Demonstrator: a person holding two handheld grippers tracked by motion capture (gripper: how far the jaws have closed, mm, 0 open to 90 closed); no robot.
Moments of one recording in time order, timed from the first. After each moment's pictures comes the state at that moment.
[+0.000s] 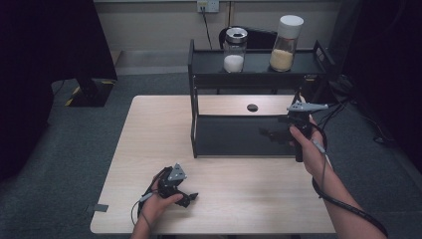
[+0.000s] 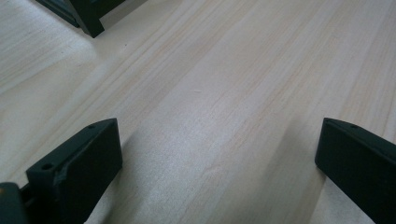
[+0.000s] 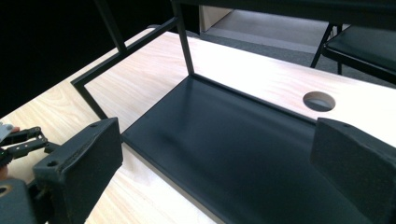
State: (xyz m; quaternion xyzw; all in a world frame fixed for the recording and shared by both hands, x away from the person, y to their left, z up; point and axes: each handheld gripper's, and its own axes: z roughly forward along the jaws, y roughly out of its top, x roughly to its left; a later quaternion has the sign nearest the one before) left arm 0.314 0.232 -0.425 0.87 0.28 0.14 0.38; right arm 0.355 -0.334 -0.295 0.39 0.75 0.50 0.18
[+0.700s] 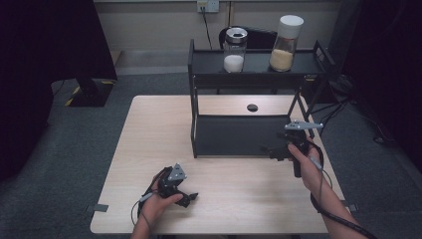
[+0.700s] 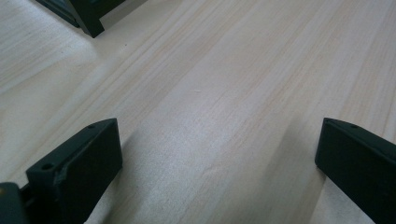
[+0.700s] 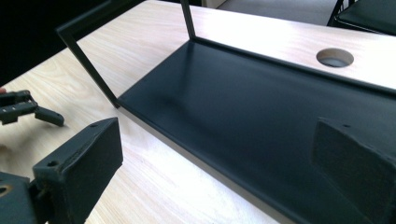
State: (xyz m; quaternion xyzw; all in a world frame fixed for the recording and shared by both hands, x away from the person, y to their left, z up) left arm 0.314 0.232 -0.425 0.87 0.28 0.14 0.38; right arm 0.343 -0.341 -0.344 0.40 0.76 0.49 0.16
